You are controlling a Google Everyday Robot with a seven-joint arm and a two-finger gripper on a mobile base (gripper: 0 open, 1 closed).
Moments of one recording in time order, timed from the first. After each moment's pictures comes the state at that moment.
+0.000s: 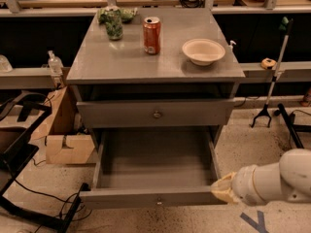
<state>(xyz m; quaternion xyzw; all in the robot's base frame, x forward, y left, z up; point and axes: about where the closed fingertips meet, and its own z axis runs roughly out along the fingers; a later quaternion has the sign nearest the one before) 0.411 -0.198 0.612 -0.47 0.83 0.17 0.26</state>
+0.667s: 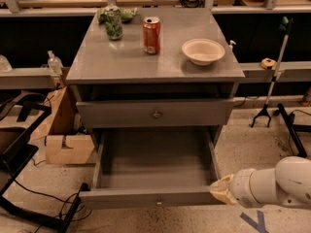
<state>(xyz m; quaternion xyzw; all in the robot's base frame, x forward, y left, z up) 0.417 -0.202 0.593 -0.45 0.84 0.15 0.27</state>
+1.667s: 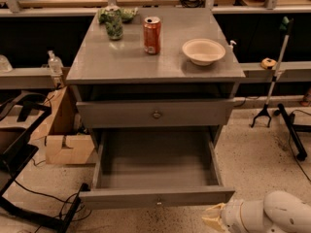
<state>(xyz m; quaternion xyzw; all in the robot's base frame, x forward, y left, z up) 0.378 -0.186 0.474 -0.40 0.85 0.24 0.26</state>
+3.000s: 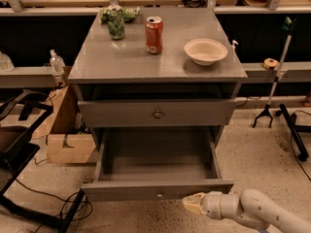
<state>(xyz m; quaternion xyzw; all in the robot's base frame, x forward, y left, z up) 0.467 -0.141 0.361 -0.36 0.79 0.35 0.35</state>
